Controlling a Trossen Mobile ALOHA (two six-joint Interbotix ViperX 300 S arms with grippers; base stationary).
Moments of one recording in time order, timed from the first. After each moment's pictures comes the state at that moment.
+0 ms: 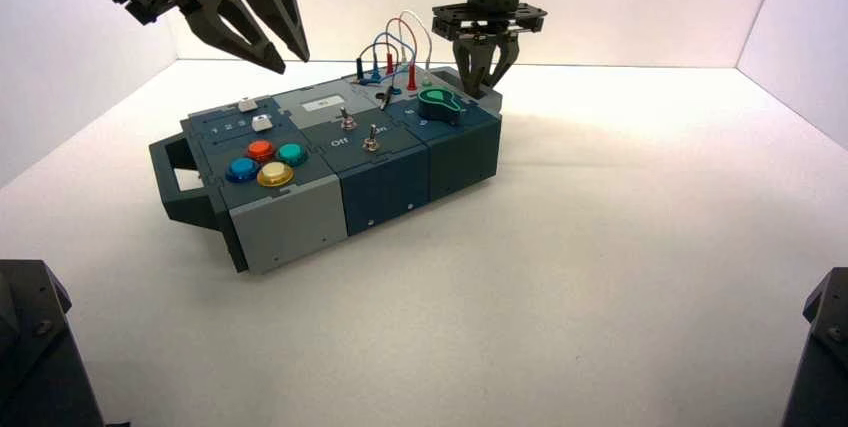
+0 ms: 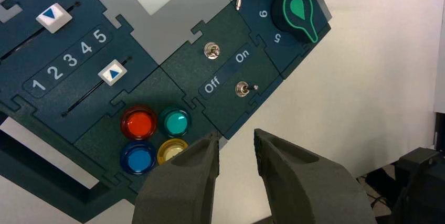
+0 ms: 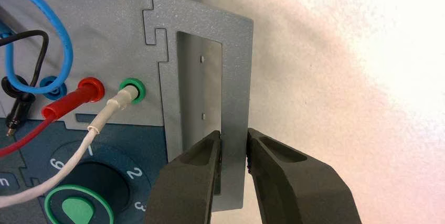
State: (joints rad) left arm -0.34 -0.30 0.89 -0.55 0.70 0.10; right arm 0.42 0.57 -0.04 0.08 1.01 -0.17
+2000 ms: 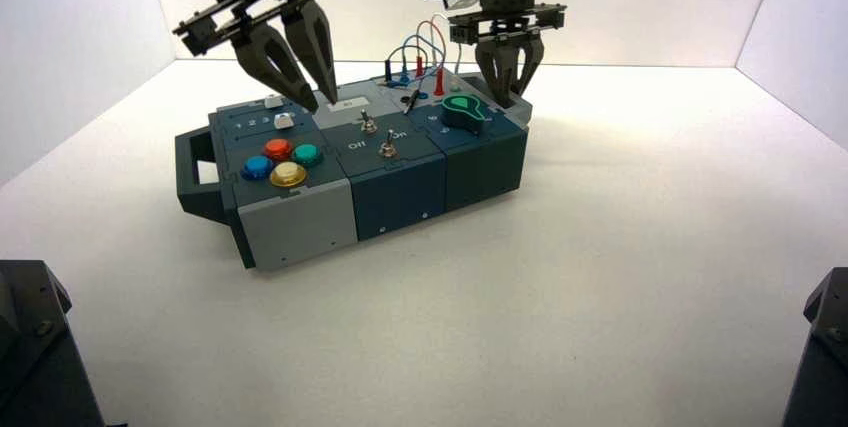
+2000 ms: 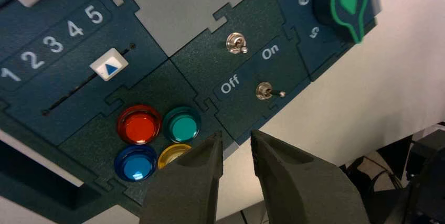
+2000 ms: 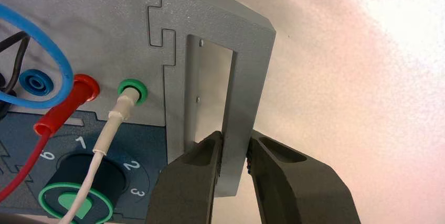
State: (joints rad) left arm -0.38 -0.04 0.76 -0.55 0.79 0.11; right arm 0.44 0.58 -0.06 -0.01 1.21 -0.12
